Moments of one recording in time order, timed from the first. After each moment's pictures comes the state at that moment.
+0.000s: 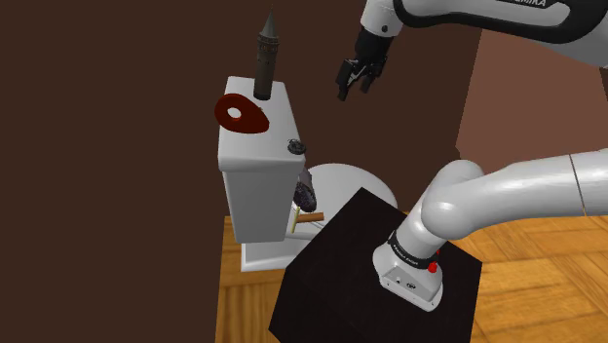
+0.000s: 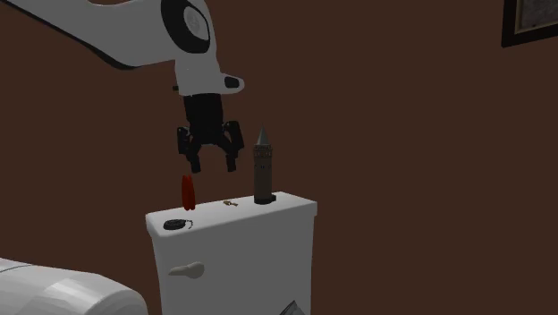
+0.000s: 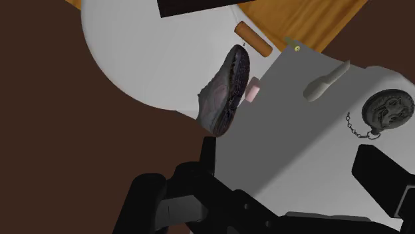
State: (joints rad) arm -0.01 -0.76 -0.01 -2.37 -0.11 1.70 0.17
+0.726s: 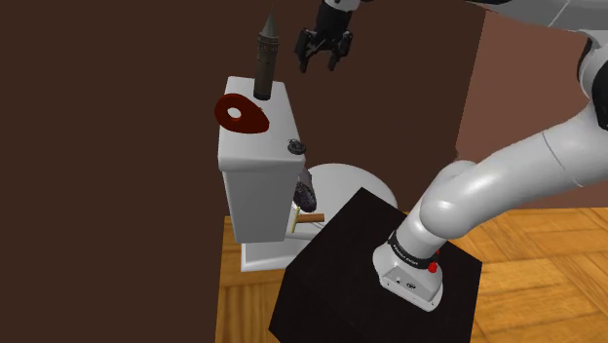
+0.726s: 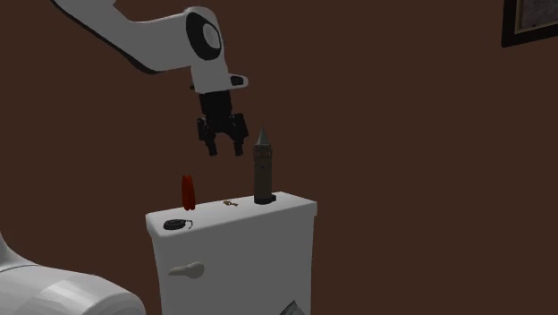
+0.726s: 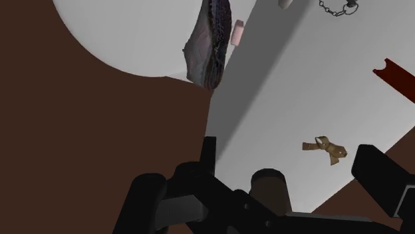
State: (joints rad) arm -0.05 -0.46 0.06 -2.11 -0.08 1.83 0.38
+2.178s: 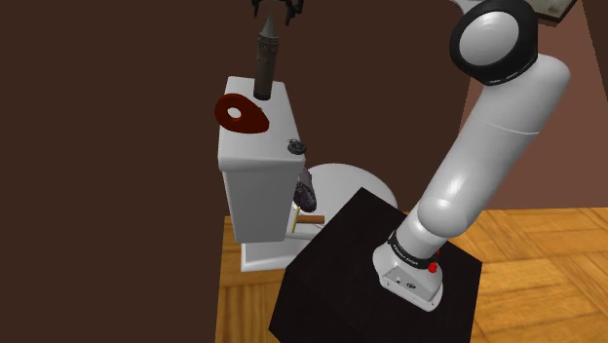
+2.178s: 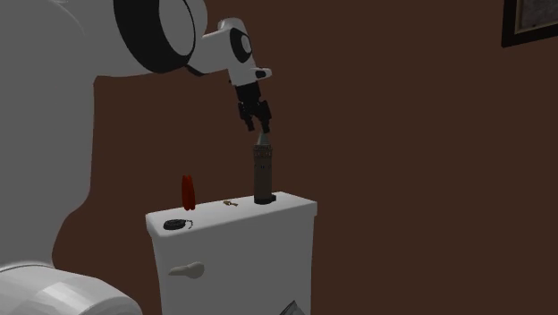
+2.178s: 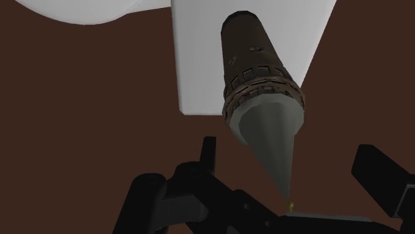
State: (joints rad) arm -0.09 0.11 0.09 -1.39 -0.18 1.84 0.73
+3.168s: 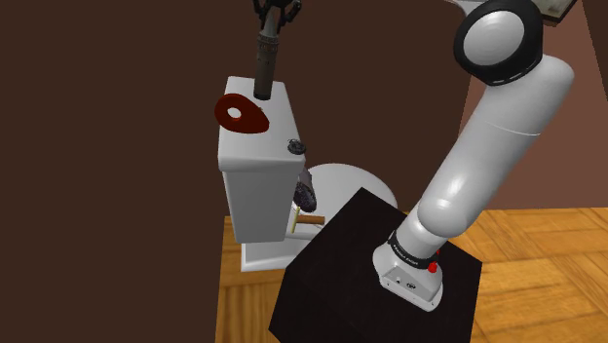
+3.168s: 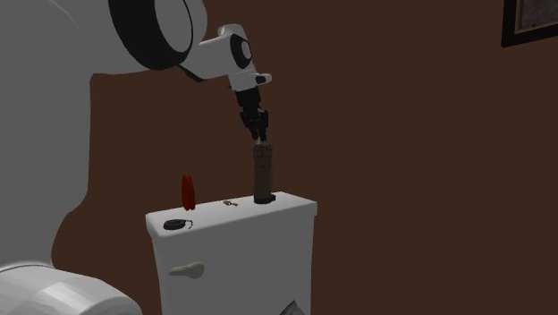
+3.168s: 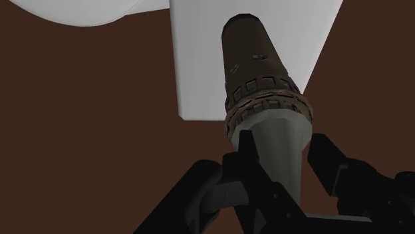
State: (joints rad) arm -0.10 0.09 0.09 -1.45 -0.18 1.88 0.74
